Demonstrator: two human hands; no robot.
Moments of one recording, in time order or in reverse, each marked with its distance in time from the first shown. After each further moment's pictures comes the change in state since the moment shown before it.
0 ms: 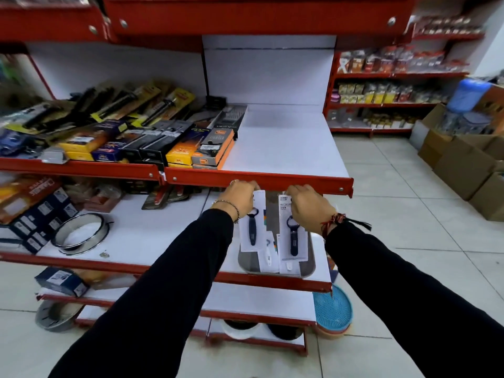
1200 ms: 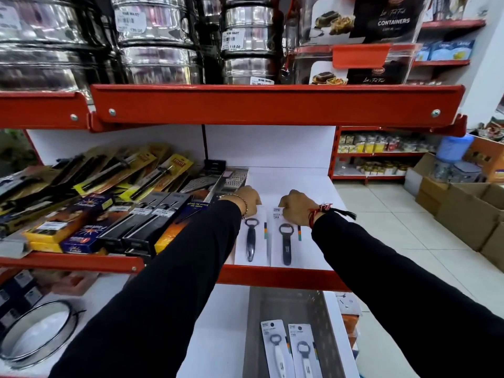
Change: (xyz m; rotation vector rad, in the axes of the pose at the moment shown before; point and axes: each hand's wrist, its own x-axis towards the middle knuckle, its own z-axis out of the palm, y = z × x) left_hand 0.209 -0.031 -0.092 0.197 -0.174 0.012; right_hand 0.228 0.030 -0.045 0.076 -0.141 0.183
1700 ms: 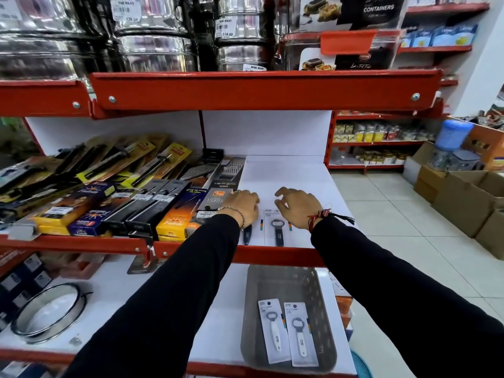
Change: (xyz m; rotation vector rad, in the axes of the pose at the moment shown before) left_hand -0.047 0.017 0.042 0.060 0.157 -0.012; right_hand -0.050 0.006 0.021 -0.039 0.170 -0.056
